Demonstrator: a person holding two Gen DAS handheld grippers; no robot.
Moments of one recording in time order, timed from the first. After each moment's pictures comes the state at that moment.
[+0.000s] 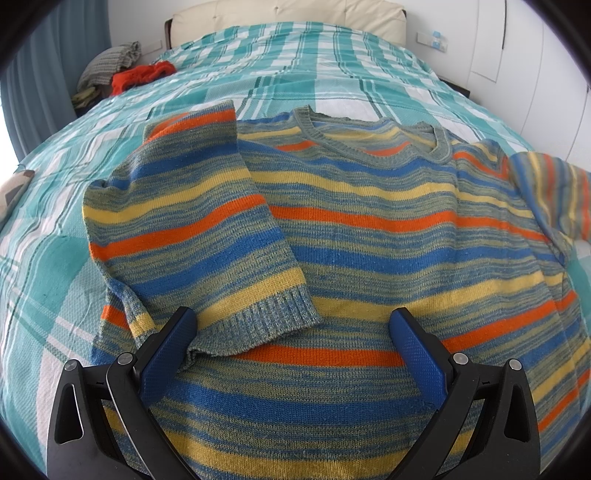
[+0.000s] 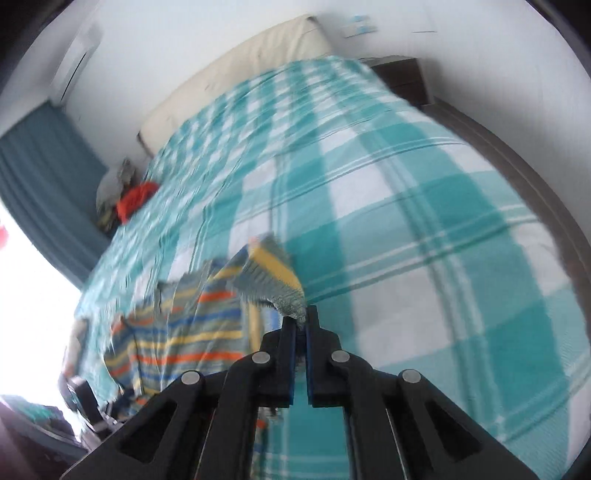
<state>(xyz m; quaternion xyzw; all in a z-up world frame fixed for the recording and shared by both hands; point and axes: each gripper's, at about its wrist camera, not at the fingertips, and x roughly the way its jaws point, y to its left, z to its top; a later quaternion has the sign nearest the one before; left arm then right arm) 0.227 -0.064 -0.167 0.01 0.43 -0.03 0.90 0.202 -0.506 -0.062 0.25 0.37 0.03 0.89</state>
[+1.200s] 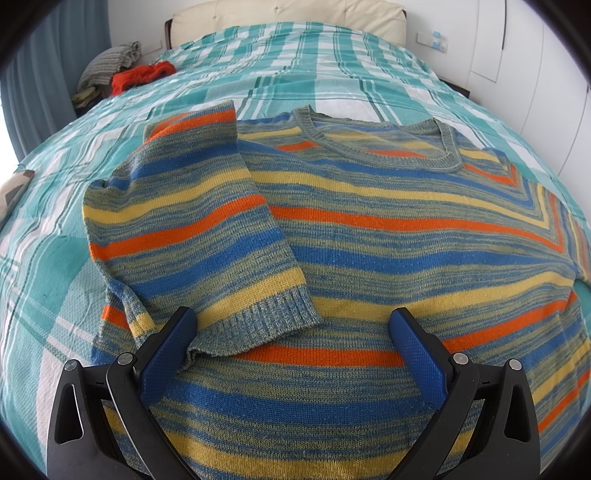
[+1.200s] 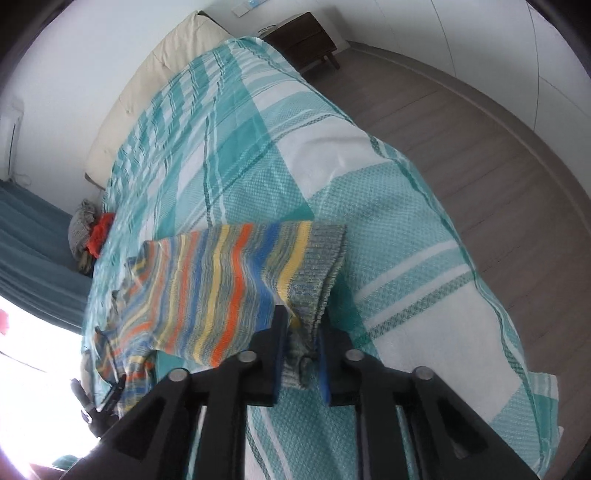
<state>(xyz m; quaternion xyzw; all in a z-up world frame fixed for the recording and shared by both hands) 0.226 -0.064 -0.166 0.01 0.43 -0.03 0.90 0.128 -0.648 -0.143 0.36 0.44 -0.02 0.82</state>
